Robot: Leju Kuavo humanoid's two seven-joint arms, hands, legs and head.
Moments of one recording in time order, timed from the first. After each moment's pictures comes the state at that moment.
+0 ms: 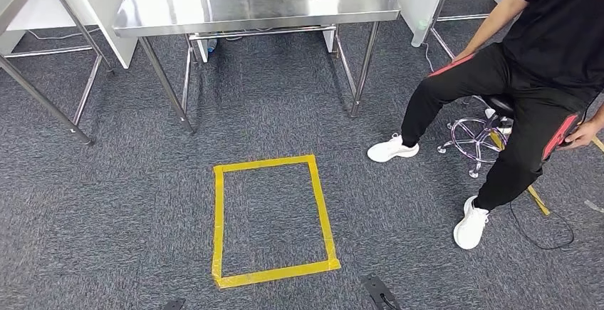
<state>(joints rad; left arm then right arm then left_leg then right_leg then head) -0.14 -0.04 -0.21 -0.21 -0.10 0.26 0.46 -0.06 0.04 0.02 -0.17 0.41 -0.13 0.18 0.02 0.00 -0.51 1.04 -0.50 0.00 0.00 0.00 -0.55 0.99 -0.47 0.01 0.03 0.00</state>
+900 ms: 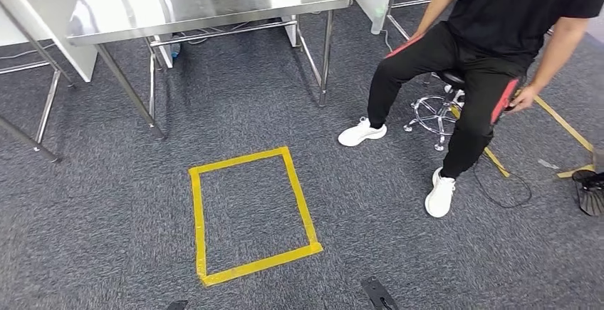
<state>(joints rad) -0.13 -0.04 -0.21 -0.21 -0.11 0.28 0.46 -0.04 0.05 0.02 -0.17 0.42 -0.14 0.17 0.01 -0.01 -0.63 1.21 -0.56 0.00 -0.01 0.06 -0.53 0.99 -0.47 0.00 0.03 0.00</state>
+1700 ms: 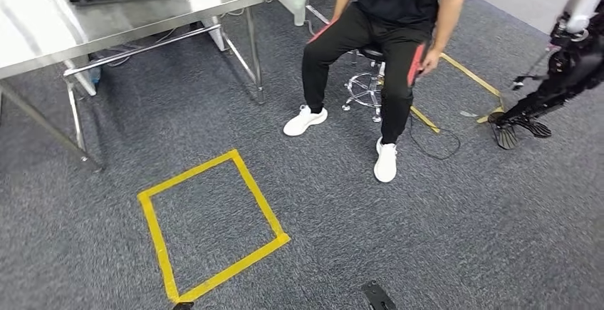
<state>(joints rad) -0.12 -0.06 -0.24 -0.21 -0.15 0.27 0.46 -0.03 0.05 0.01 -0.17 0.41 -0.12 0.17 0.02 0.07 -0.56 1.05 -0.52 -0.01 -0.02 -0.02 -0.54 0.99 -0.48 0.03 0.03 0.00</state>
